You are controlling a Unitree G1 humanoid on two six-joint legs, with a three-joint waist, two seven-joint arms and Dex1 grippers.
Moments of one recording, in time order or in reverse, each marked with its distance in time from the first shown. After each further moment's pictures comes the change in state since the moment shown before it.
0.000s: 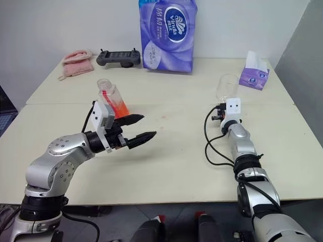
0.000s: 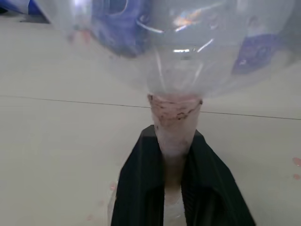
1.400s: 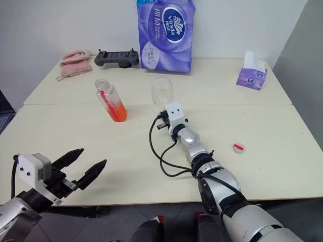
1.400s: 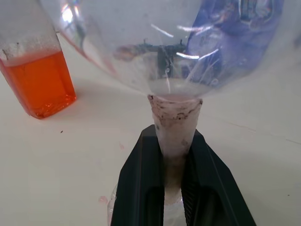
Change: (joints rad) left arm 0.776 -0.049 0.451 -0.369 -0.100 -0.173 0.181; right arm -0.209 0.389 0.099 0.400 -0.156 -0.351 0.036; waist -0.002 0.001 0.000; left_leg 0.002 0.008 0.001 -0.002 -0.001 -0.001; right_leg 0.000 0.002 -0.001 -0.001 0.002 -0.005
